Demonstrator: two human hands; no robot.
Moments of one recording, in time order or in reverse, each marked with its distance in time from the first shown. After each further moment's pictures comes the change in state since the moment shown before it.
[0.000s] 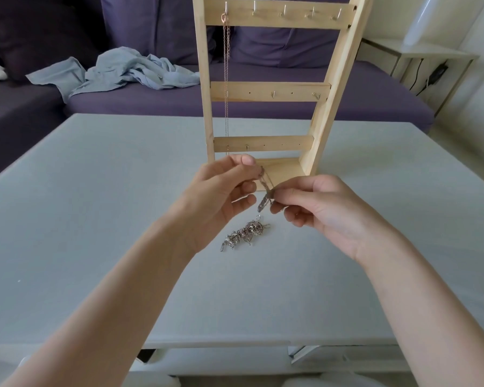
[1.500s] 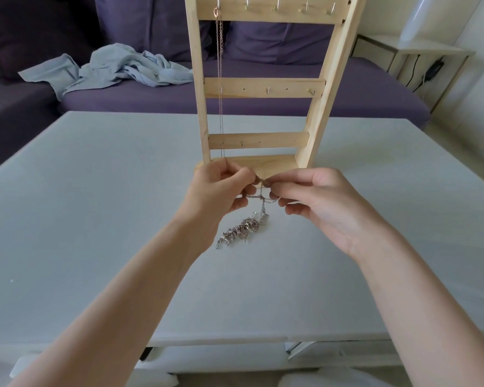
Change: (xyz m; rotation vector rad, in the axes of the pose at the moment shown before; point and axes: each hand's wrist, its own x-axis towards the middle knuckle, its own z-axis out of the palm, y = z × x) left_hand 0.002 -0.010 0.007 0.281 0.181 0.067; right_hand 0.000 0.001 -0.002 0.006 0.064 -0.068
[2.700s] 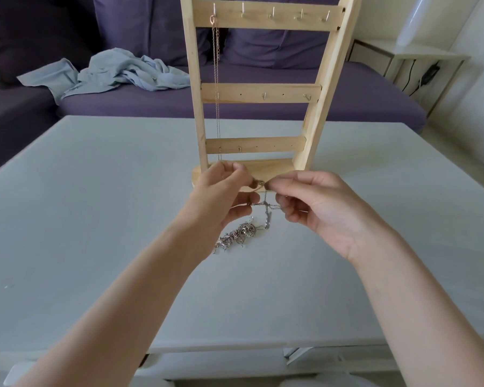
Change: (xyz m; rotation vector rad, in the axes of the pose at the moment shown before) left_hand -0.003 0.004 0.004 -0.154 -0.042 -0.056; right_hand -0.001 -0.005 -0.001 0.136 -0.003 0.052
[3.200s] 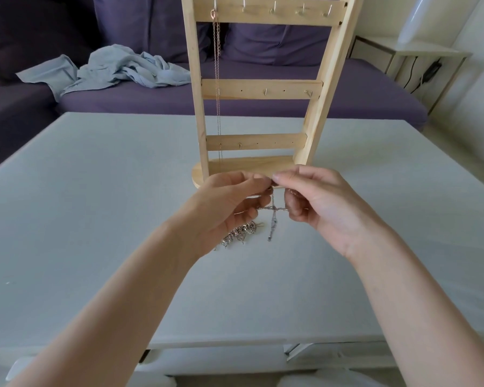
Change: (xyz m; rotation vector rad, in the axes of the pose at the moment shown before) left_hand 0.002 -0.002 -0.001 -0.006 -0.172 -0.162; right_hand -0.001 0.001 0.000 -0.019 0.029 -0.033
